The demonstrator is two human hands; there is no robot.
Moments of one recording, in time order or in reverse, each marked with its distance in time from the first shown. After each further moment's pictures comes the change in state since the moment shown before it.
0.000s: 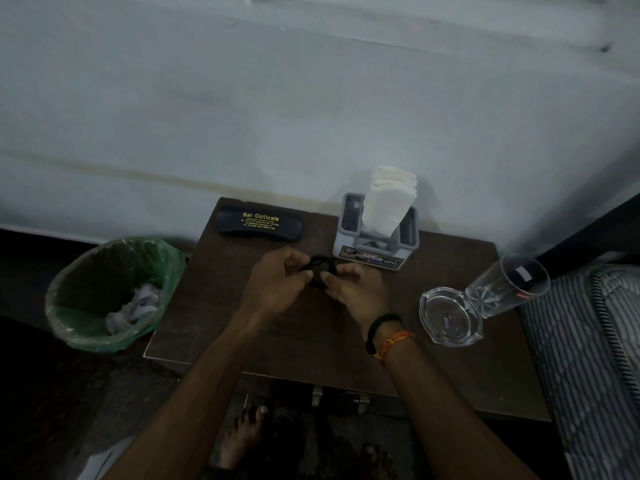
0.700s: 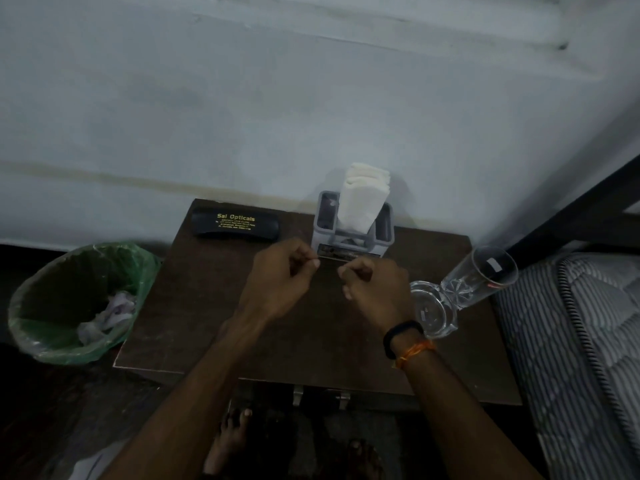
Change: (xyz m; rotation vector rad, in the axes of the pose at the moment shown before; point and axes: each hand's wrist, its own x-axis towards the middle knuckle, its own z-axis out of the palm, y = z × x) left_hand -0.008 0.030 0.020 0.108 -0.008 0.312; right_hand -0.024 -0.019 -0.057 -0.497 0.173 -0.360
